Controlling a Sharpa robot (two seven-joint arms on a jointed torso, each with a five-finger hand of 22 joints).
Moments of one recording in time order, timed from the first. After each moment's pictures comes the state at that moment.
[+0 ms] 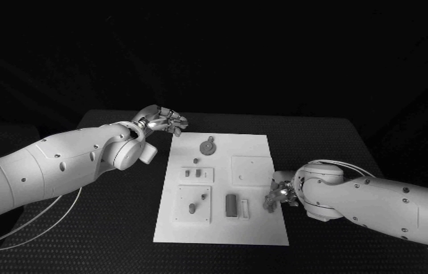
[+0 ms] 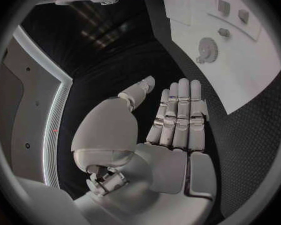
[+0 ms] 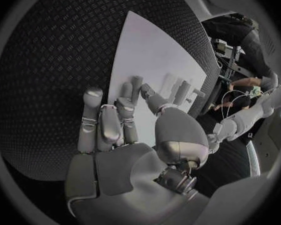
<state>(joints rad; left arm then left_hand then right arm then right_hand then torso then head) 1.24 -0.80 -0.12 1.25 -0.39 -0.25 0.18 1.11 -0.11 0.53 -0.19 0.11 0.86 0.18 0.31 0.46 1.13 0.13 0.13 0.24 0.98 0.07 0.60 0.56 0.03 0.94 -0.04 0.24 1.13 1.17 -0.75 -0.24 1.50 -1.23 0.07 -0.57 0.80 -0.05 0.54 -0.29 0.05 1.08 0.05 0.26 0.74 1.19 -0.04 1.17 1.07 1.33 -0.14 1.47 1.04 0.24 1.20 -0.06 0.86 1.31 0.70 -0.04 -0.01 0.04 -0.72</state>
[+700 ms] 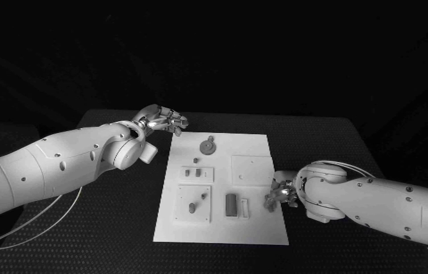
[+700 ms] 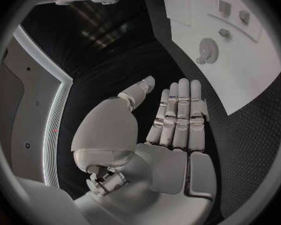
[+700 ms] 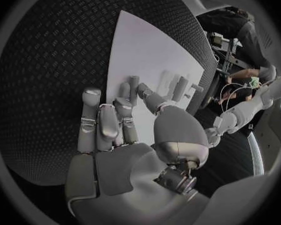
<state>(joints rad) 1.24 -0.80 -0.12 1.25 -0.39 -0.25 0.18 1.11 -0.11 0.53 -0.19 0.11 0.86 0.18 0.31 0.46 1.13 0.13 0.13 0.24 0.98 0.07 0.60 0.56 0.03 0.94 -0.04 0.23 1.13 1.17 -0.77 -0.24 1.50 -1.14 0.02 -0.56 0.89 0.00 0.63 -0.28 0.05 1.07 0.04 0.26 0.73 1.18 -0.02 1.17 1.07 1.32 -0.13 1.47 1.04 0.22 1.19 -0.06 0.86 1.31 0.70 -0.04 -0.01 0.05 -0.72</state>
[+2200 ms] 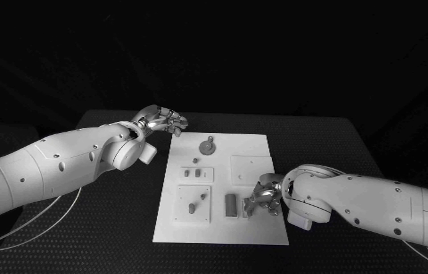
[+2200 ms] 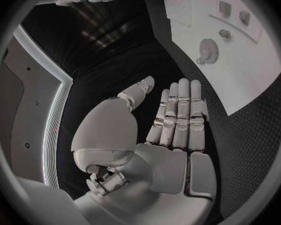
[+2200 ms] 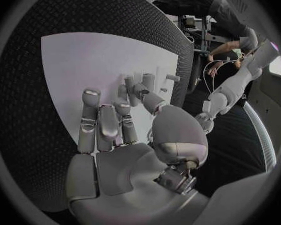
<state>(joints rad) 1.24 -0.80 -0.12 1.25 -0.39 -0.24 0.18 1.11 -0.12 0.53 -0.19 0.11 0.86 0.18 0.31 0.46 1.13 0.13 0.13 0.24 0.98 0.07 0.60 0.56 0.03 0.94 -0.04 0.23 1.13 1.19 -0.72 -0.25 1.56 -0.87 -0.06 -0.56 0.91 0.01 0.65 -0.30 0.04 1.05 0.08 0.21 0.70 1.18 -0.02 1.17 1.07 1.32 -0.13 1.47 1.04 0.22 1.19 -0.05 0.87 1.31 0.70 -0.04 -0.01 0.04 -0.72</state>
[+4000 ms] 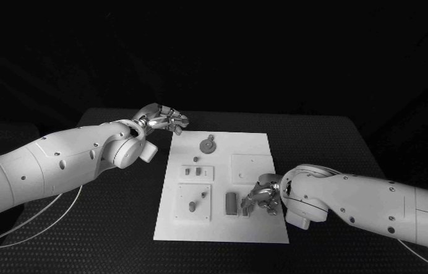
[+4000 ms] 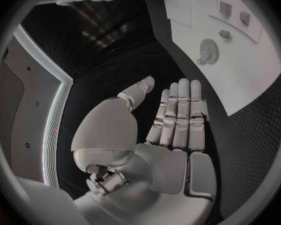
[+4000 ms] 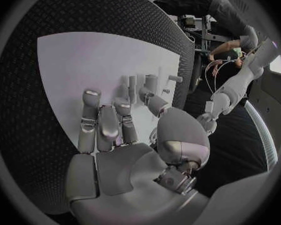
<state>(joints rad) 1.25 -0.80 -0.12 1.25 -0.39 -0.24 0.18 1.11 -0.12 0.53 -0.19 0.11 0.86 0.18 0.31 0.45 1.13 0.13 0.13 0.24 0.98 0.07 0.59 0.57 0.03 0.94 -0.04 0.23 1.14 1.17 -0.70 -0.25 1.53 -0.86 -0.06 -0.55 0.76 -0.10 0.67 -0.21 0.04 1.05 0.08 0.21 0.70 1.19 -0.03 1.17 1.07 1.32 -0.12 1.47 1.03 0.23 1.20 -0.05 0.87 1.31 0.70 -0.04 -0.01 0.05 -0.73</state>
